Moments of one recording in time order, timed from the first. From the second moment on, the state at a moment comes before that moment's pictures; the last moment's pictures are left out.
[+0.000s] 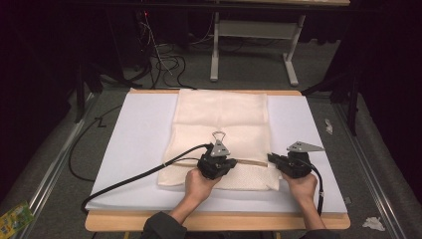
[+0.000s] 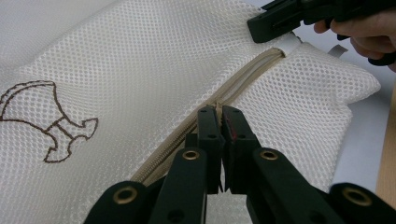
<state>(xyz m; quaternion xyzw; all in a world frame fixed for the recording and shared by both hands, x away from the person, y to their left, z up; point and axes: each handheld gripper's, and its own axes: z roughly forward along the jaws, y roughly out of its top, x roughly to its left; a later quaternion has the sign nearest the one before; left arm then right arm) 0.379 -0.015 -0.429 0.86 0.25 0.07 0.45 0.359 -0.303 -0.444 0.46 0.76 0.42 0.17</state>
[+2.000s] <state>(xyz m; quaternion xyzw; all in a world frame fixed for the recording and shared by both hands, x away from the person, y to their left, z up) 0.378 0.038 -0.418 0.83 0.29 0.08 0.46 0.367 -0.293 -0.441 0.46 0.76 0.42 0.17</state>
